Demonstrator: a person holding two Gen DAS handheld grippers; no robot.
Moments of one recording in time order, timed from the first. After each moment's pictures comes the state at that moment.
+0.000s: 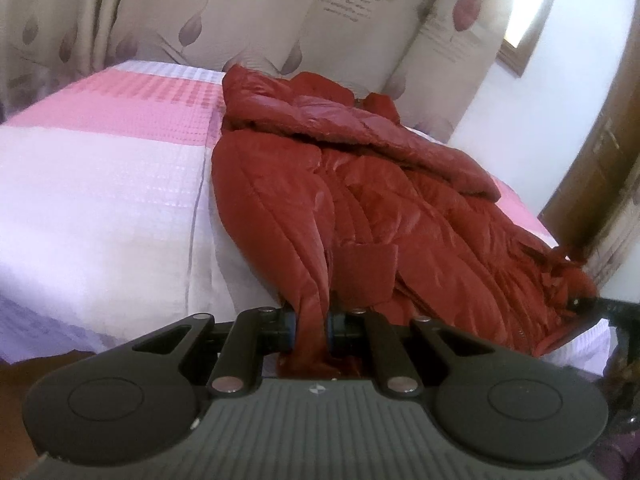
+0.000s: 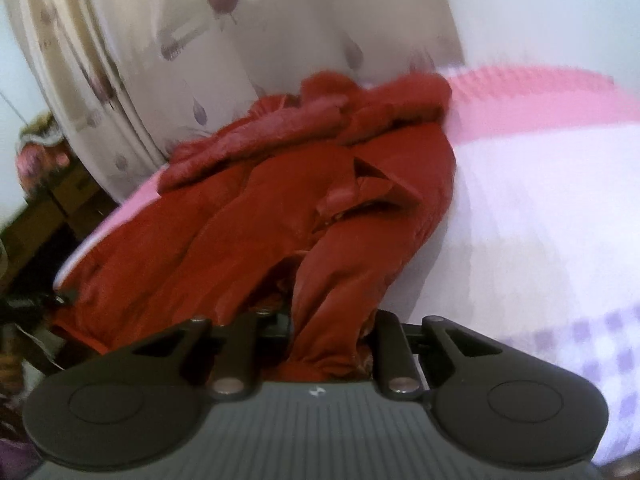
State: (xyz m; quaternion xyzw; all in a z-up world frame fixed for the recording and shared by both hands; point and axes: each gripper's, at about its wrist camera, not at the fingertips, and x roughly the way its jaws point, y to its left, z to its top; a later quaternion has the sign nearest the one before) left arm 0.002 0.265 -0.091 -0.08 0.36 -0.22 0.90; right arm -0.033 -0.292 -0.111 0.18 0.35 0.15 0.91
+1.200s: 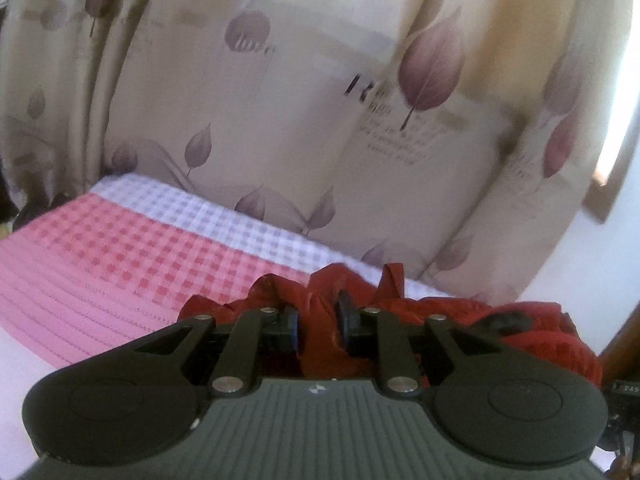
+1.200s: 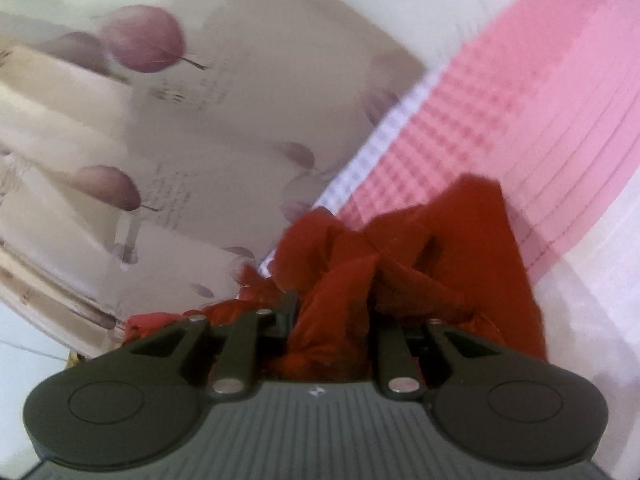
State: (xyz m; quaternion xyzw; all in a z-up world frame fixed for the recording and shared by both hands) left arm 0.238 0.176 -0.011 -0.14 0.26 -0.11 0.95; right arm 0.201 -0.364 -0.100 0.48 0.31 0.10 0.81
